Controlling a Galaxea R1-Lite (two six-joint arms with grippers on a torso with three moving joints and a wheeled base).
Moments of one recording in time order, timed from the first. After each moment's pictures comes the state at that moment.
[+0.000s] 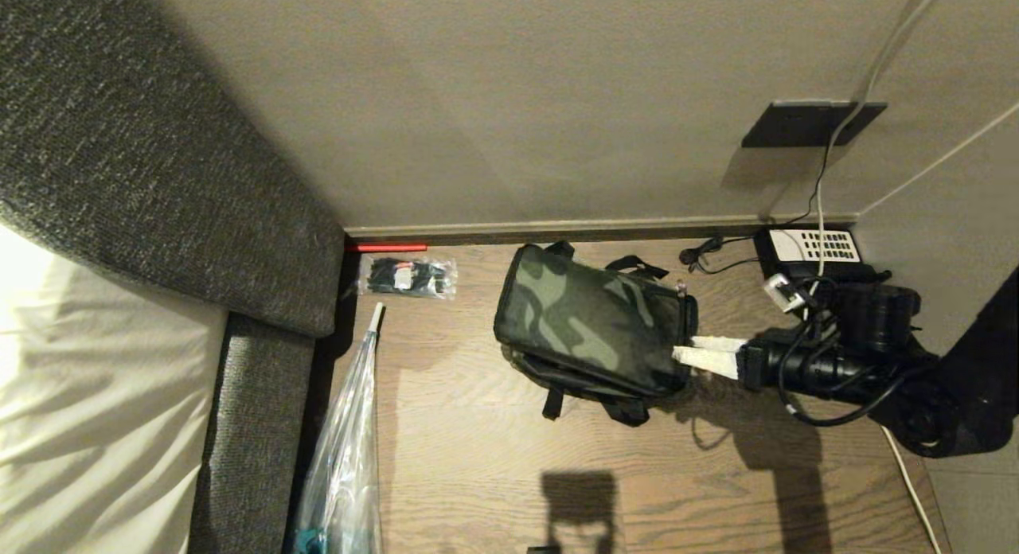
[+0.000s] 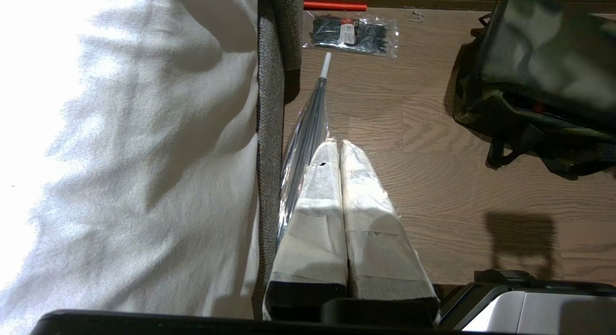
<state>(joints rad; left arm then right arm) 0.00 0.00 0.00 0.01 0.01 0.00 0.01 2.06 -0.64 -1.06 0.91 0.07</state>
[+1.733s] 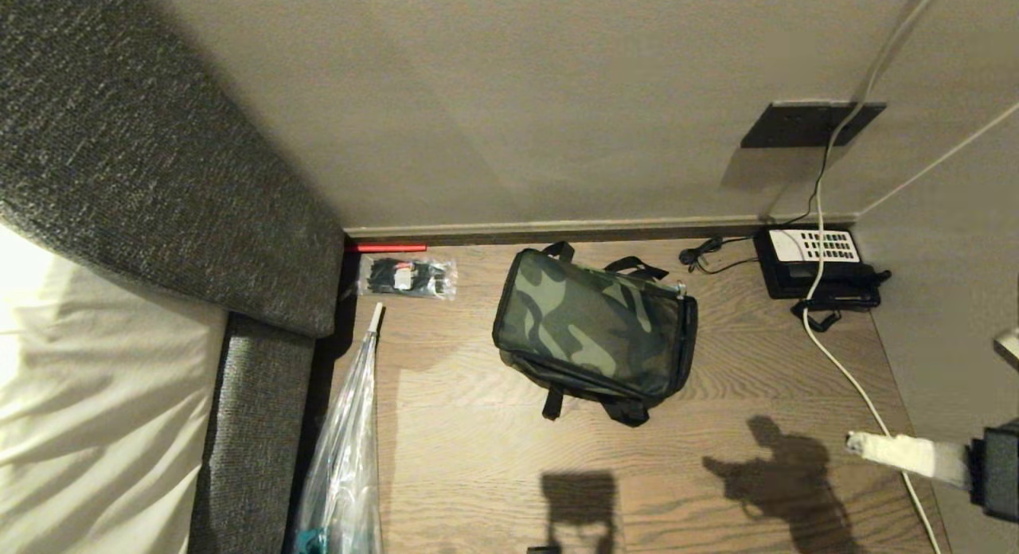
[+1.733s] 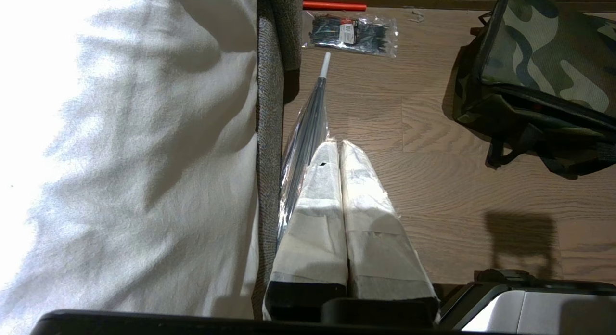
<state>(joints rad) 0.00 0.00 0.00 0.01 0.01 0.00 -0.09 1.06 -0.39 -0.12 0.71 0.26</state>
